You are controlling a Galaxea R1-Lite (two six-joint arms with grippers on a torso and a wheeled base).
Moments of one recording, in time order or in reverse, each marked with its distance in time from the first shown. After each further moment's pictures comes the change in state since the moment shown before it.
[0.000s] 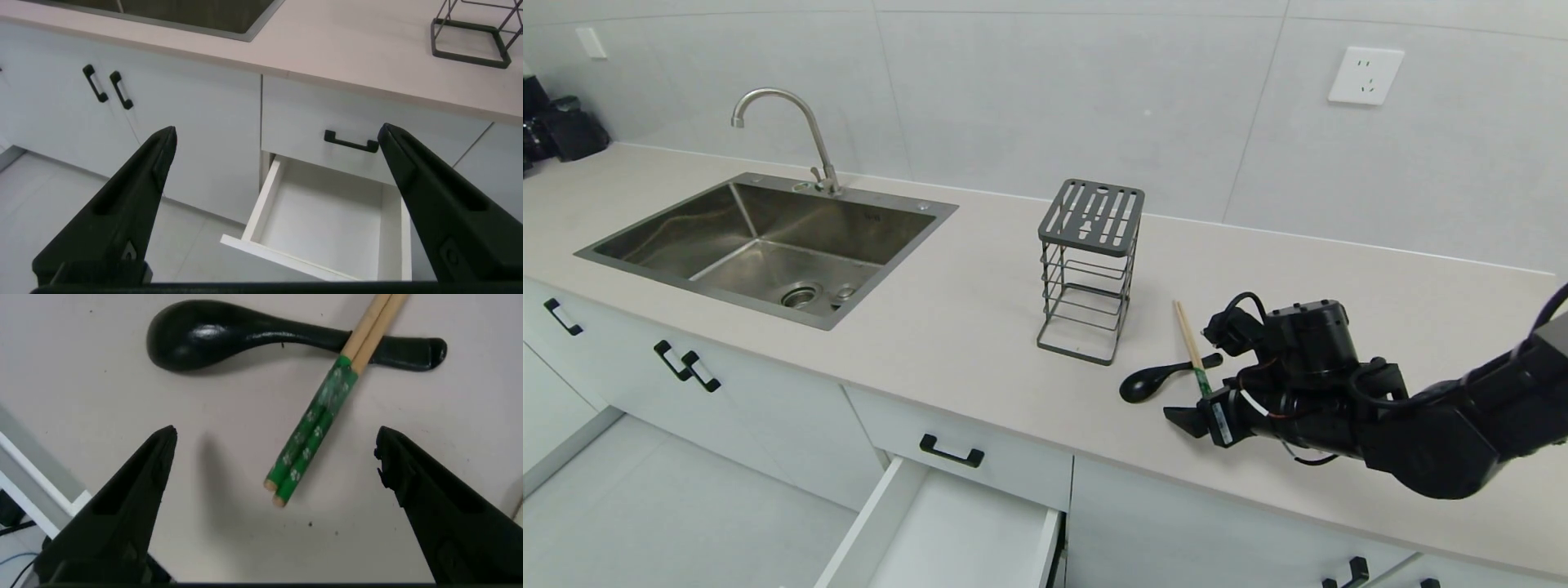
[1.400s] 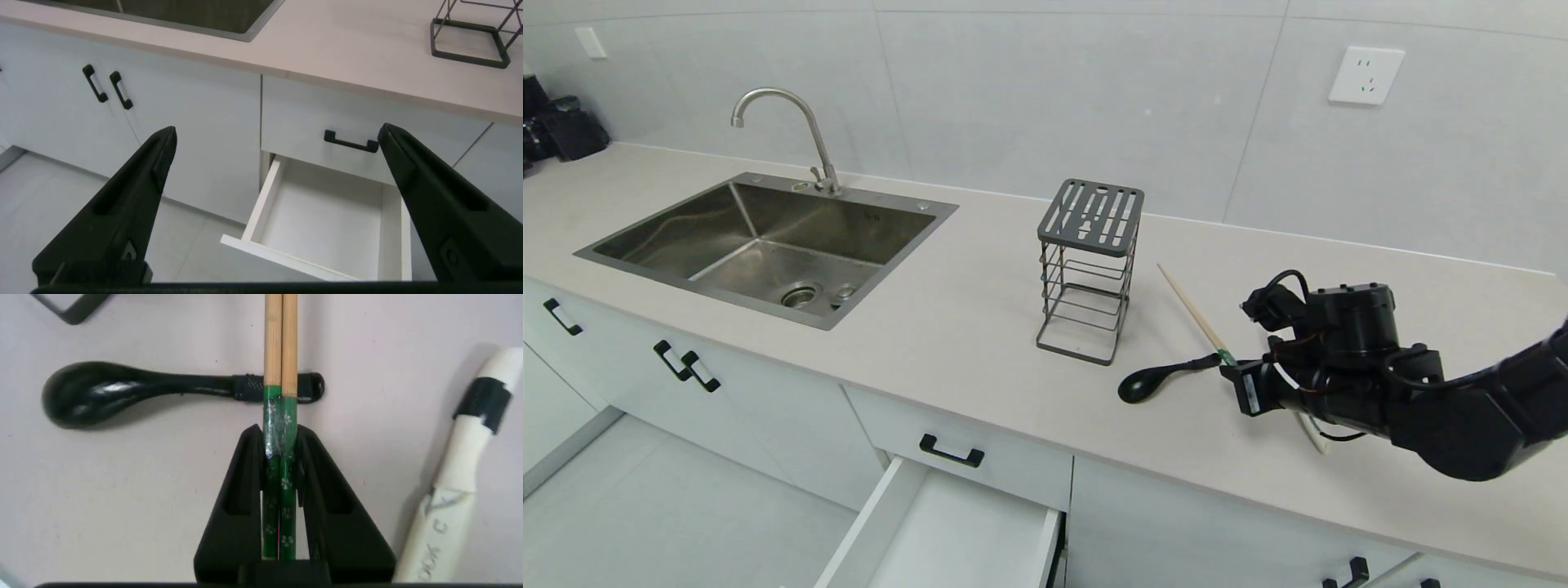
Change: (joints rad) left arm -0.001 0.000 0.000 0.000 0.000 0.000; right arm -0.113 -0.037 0.020 -0.081 -0.011 -0.016
